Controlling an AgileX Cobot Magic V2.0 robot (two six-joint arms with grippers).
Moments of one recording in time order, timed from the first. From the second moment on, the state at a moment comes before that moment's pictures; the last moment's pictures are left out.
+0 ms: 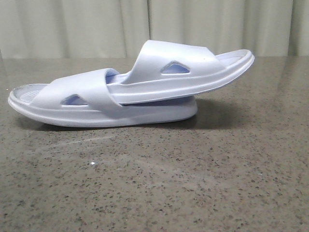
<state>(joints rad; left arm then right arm) -0.13 0.18 -0.23 -1.05 0.19 1.07 0.30 0.04 -0.38 -0.36 0.40 0.30</state>
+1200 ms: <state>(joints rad) -0.14 0.01 0.00 0.10 0.02 -0.13 0.30 0.04 -0.38 -0.36 0.40 0.30</state>
